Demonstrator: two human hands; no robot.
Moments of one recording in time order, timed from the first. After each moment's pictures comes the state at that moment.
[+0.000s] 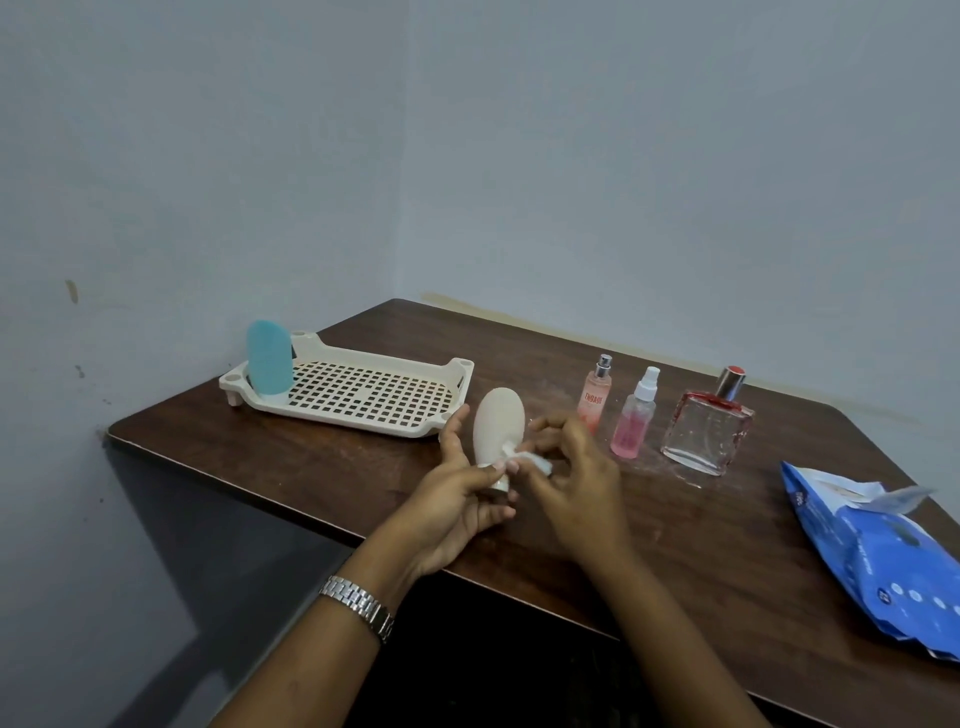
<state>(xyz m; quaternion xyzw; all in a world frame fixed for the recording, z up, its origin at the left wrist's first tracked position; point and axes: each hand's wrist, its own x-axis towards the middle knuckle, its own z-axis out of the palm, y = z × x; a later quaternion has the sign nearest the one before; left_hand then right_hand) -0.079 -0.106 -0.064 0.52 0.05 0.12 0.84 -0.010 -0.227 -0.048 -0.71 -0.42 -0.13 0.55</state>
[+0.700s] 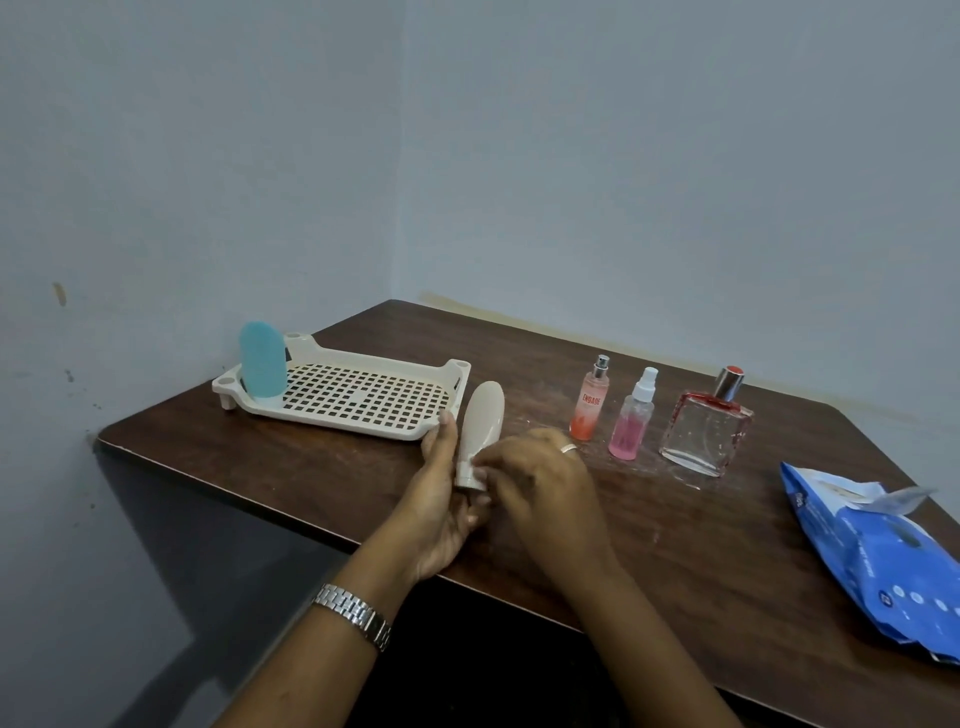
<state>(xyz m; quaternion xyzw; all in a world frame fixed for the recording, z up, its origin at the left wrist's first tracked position) -0.076 -0.101 -0.065 0.46 0.11 0.15 0.87 -0.028 -0.214 -0.045 -0.74 -0.50 -0.25 0.37</state>
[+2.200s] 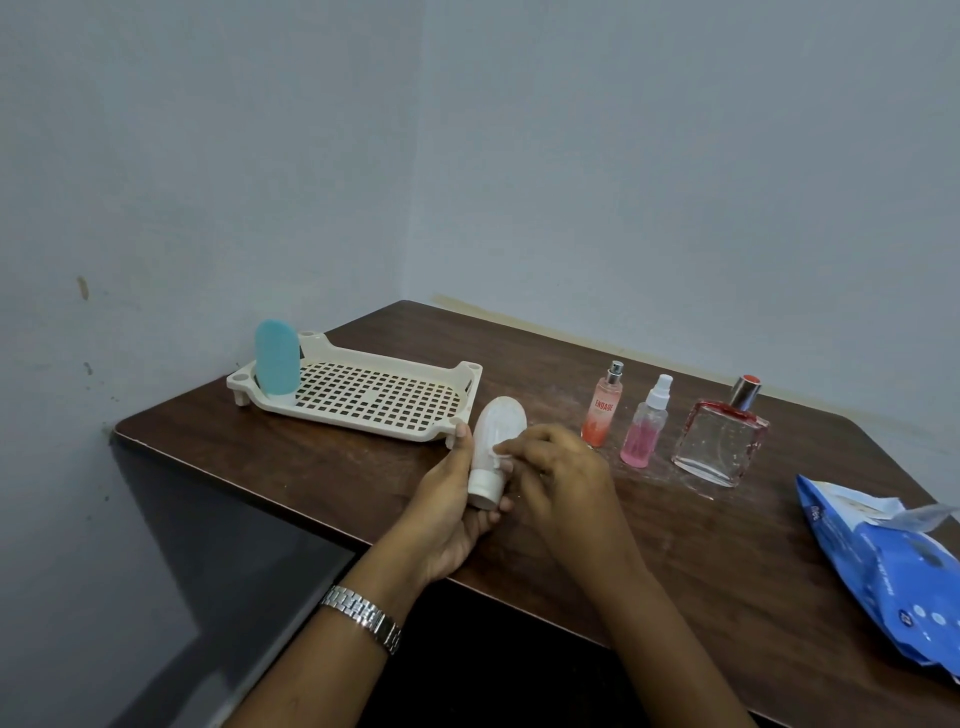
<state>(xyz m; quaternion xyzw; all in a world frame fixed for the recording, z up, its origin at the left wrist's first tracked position) -0.082 -0.111 -0.054 0.45 0.15 0.16 0.87 -0.027 -0.219 -0.032 -0.76 -0.49 -0.20 0.38</state>
